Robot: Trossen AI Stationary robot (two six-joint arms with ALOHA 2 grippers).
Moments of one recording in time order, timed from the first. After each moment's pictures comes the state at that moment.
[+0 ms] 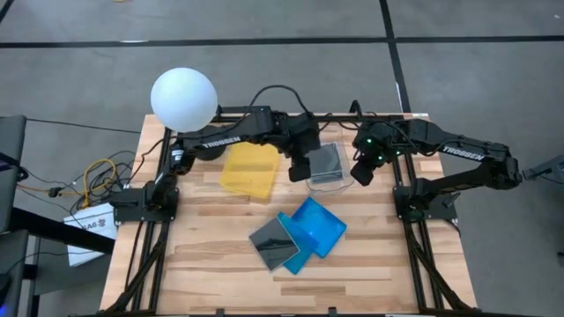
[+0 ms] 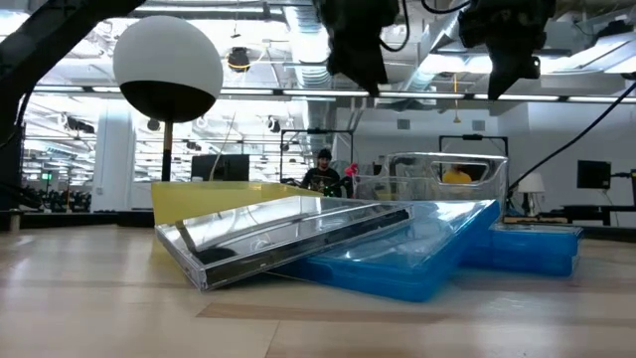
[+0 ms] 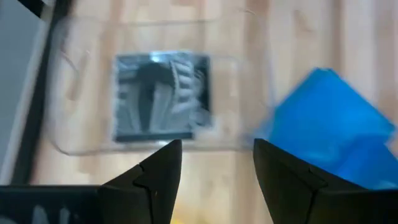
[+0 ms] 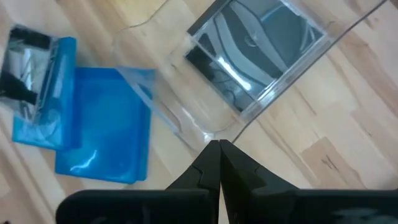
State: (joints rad) left arm 0.17 2.17 2.34 -1.17 0.03 0.07; right arm -0.28 1.12 1.15 -1.20 -0.04 0.32
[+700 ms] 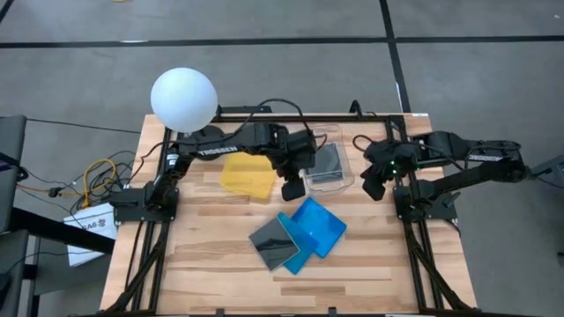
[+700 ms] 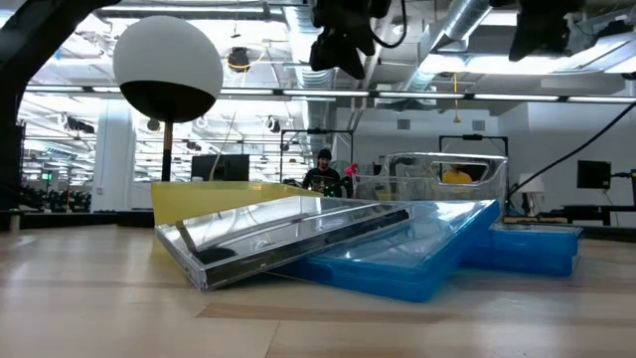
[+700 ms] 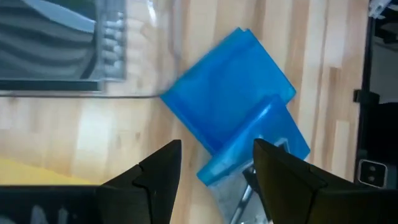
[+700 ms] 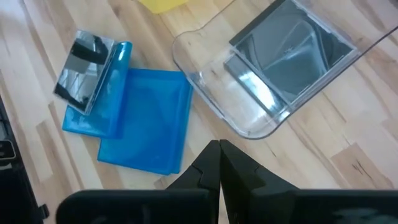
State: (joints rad) left arm 0.09 2.12 2.27 -1.26 0.23 -0.14; right arm 0.02 0.98 1.15 -1.20 0.08 0.53
